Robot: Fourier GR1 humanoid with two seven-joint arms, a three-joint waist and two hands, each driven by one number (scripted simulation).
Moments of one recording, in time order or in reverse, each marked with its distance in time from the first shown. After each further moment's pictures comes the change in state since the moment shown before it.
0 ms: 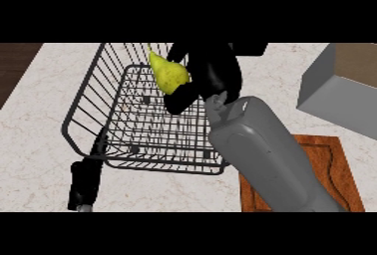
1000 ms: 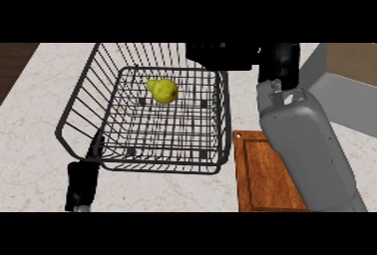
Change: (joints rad) left arm 0.005 -0.002 0.025 0.011 0.004 -0.001 -0.008; right arm 0.073 -0.103 -0.161 -0.086 -0.237 -0.499 -0.105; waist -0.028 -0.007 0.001
